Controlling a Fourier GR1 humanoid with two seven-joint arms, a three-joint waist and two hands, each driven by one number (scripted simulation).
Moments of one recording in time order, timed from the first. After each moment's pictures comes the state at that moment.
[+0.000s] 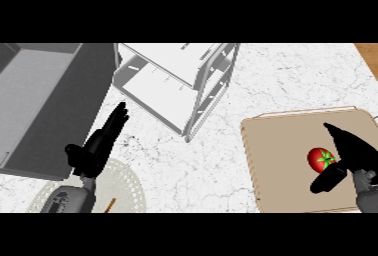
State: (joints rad) left arm -0.13 0.18 -0.13 -1.32 0.10 -0.04 -0.12; right arm -0.15 -0.62 0.26 -1.57 0.40 0.25 0.94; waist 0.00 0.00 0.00
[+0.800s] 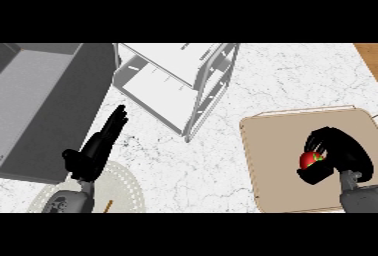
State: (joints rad) left arm -0.10 0.15 -0.10 -1.35 0.05 -0.08 -0.12; right arm -0.13 -0.47 0.18 -1.52 0.60 0.18 0.69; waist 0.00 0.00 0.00
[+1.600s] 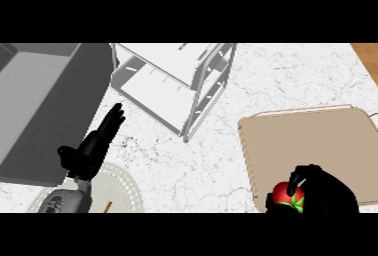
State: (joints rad) left arm -0.10 0.16 -0.07 -1.36 0.06 -0.09 -0.08; right arm 0.13 -0.22 0.45 -2.08 1.12 0.08 1.10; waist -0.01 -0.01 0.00
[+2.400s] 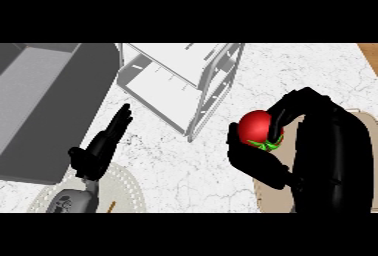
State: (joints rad) left arm -0.11 0.13 -0.10 -1.37 0.03 -0.08 -0.08; right arm -0.51 -0.01 0.39 -2.13 1.20 0.17 1.17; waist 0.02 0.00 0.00
